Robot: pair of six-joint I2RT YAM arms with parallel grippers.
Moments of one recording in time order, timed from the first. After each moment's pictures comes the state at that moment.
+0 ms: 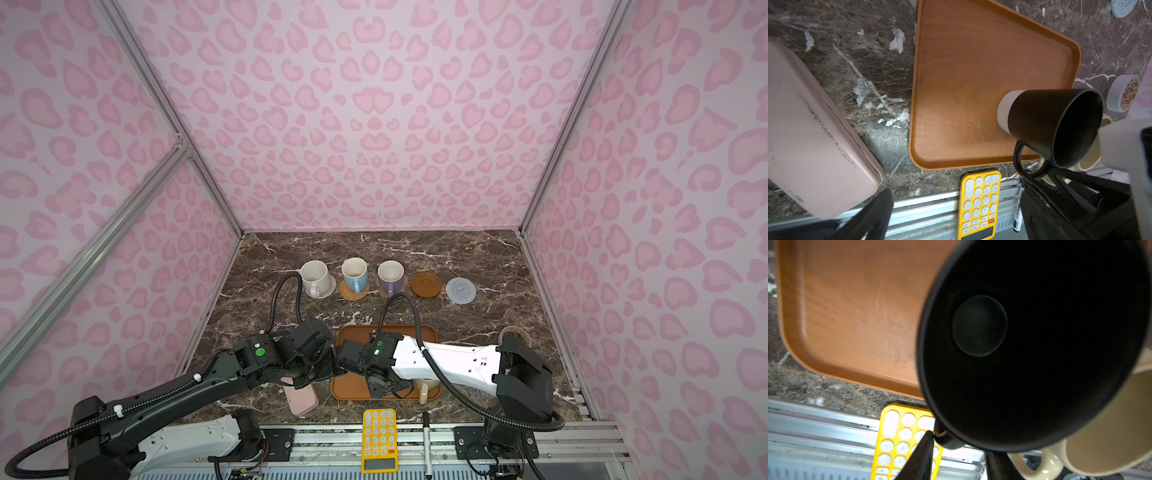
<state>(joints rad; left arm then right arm) -0.95 1.08 0.85 -0.89 0.02 -1.14 1.22 1.62 1.20 -1.15 0.17 0.93</state>
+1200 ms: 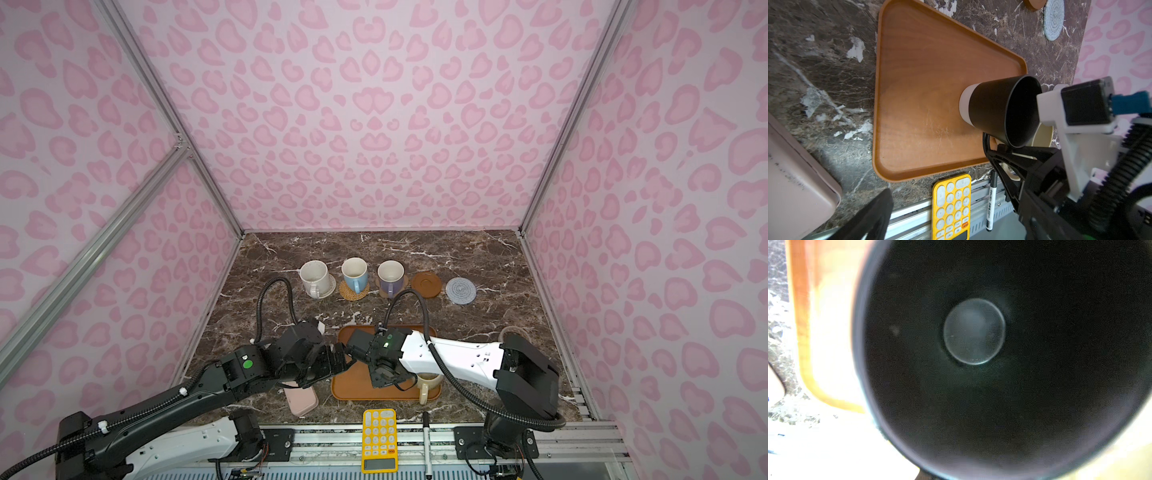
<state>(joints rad) -0.95 0.95 0.74 -0.69 0.05 -1.18 1.14 1.60 1.12 -0.97 0.15 0.90</state>
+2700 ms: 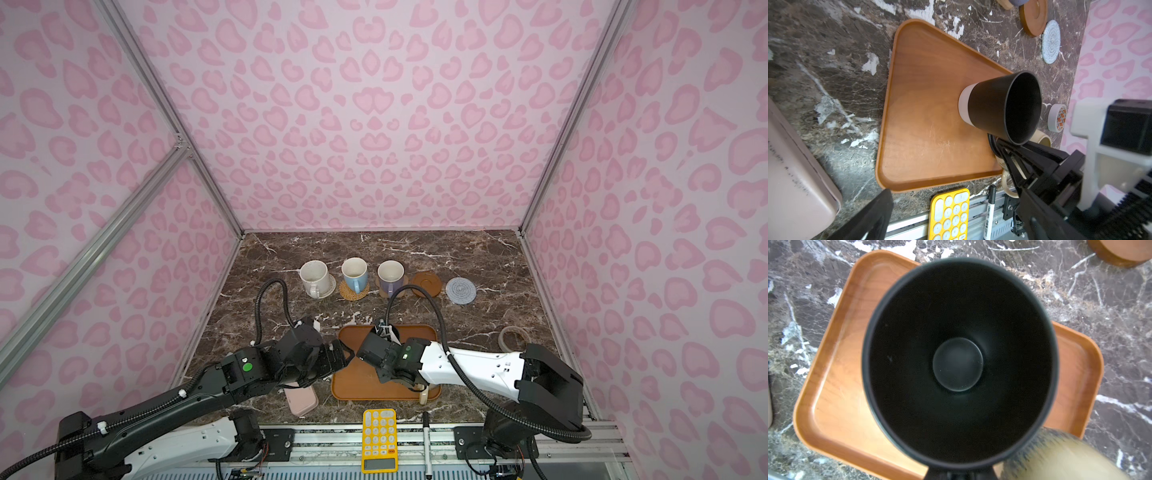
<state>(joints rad) -0.98 0.94 0.73 -0.67 -0.06 -1.26 1.15 1.45 0.92 -0.66 0.37 0.71</state>
